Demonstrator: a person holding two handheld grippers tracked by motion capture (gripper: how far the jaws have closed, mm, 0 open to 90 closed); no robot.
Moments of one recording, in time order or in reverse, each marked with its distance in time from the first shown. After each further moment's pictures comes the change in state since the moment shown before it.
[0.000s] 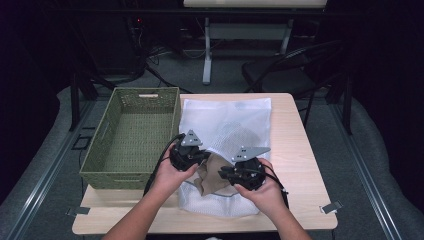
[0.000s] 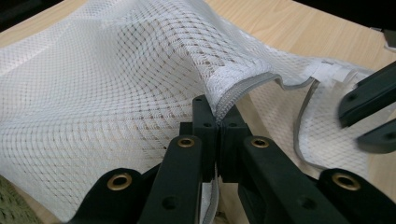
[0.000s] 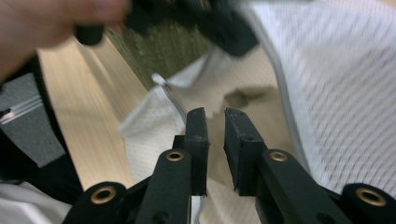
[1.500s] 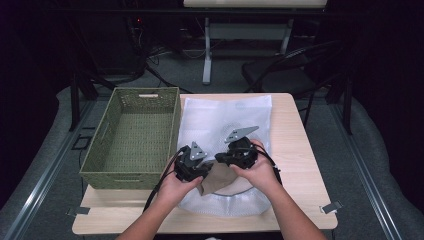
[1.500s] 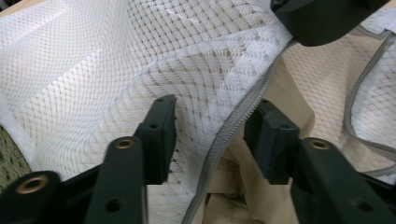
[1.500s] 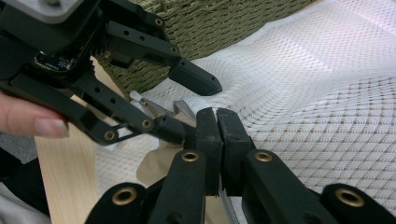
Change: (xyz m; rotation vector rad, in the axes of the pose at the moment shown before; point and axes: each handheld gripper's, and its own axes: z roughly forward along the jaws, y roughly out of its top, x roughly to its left) left arm -0.014 -0.031 0.030 0.065 0.149 0.008; right arm -0.039 0.032 0.031 0.064 0.047 -0.037
